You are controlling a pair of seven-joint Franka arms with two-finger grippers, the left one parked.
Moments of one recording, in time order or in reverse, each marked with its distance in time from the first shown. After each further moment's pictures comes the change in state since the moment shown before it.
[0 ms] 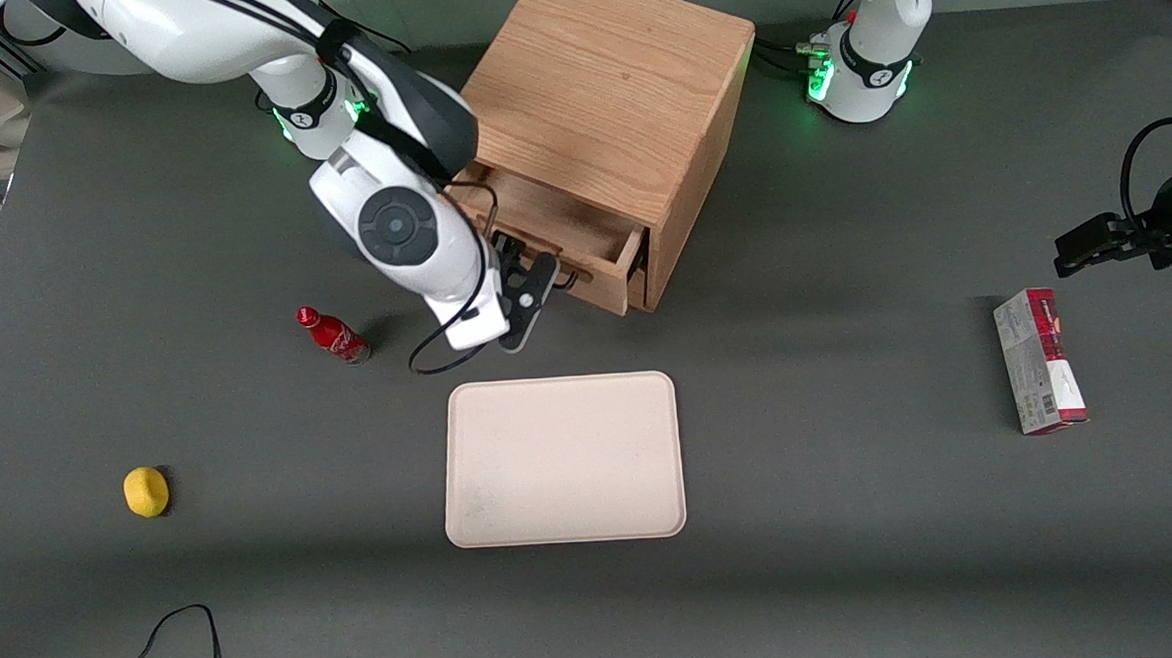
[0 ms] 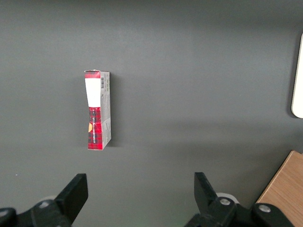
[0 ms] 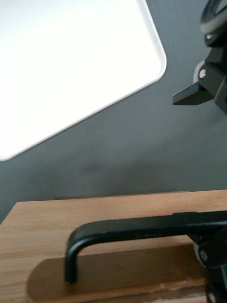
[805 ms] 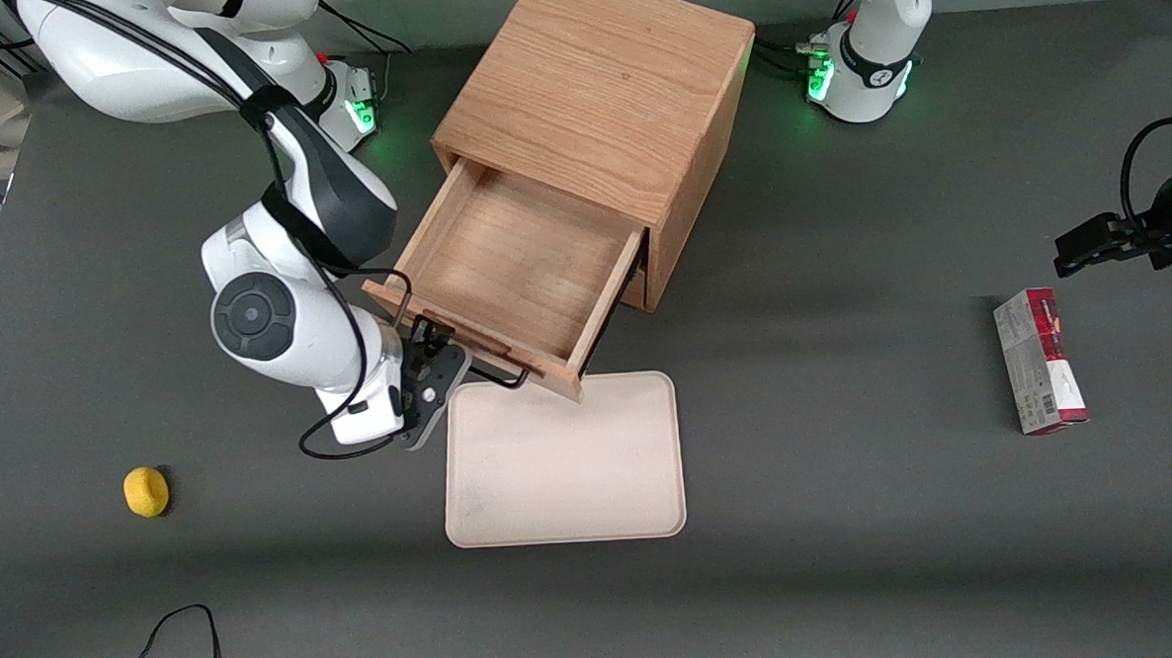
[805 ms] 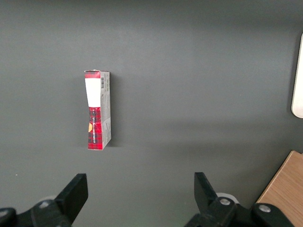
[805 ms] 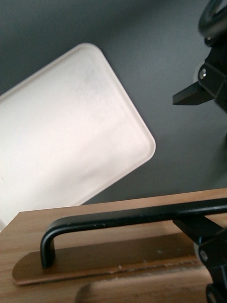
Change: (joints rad) arm -0.012 0.045 -0.170 0.171 -0.001 -0.001 -0.103
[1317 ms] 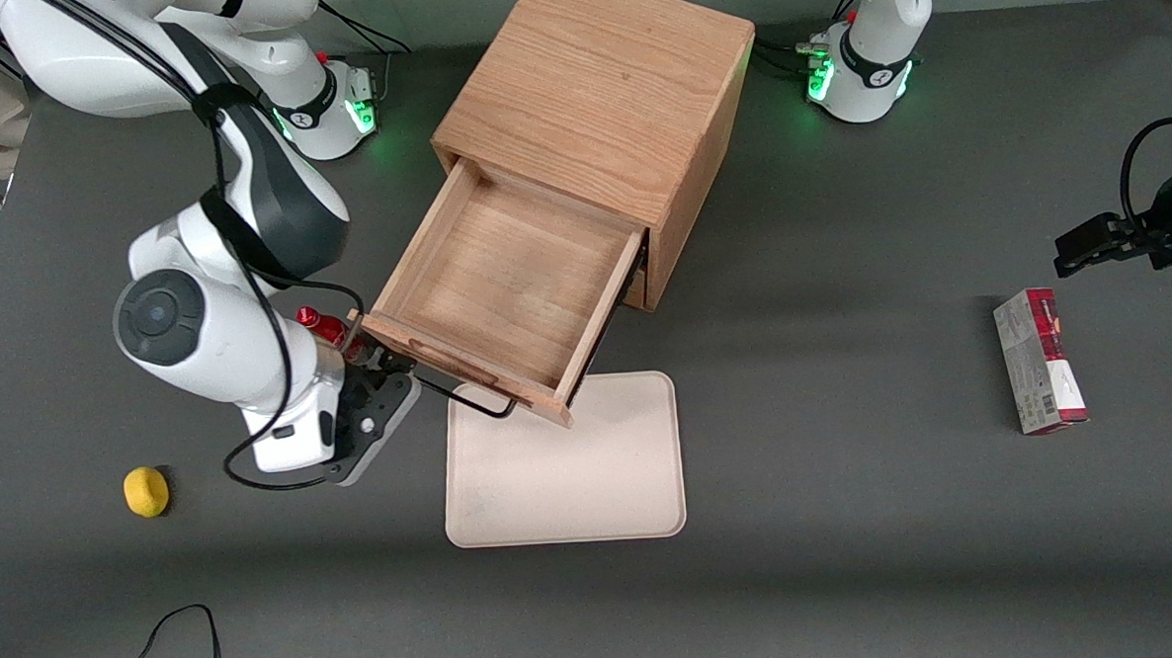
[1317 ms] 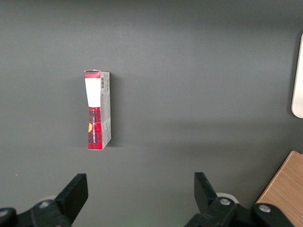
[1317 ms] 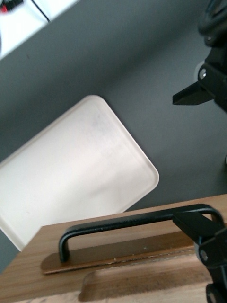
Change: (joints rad) arm -0.013 -0.013 -0.046 0.115 -0.002 -0.003 0.000
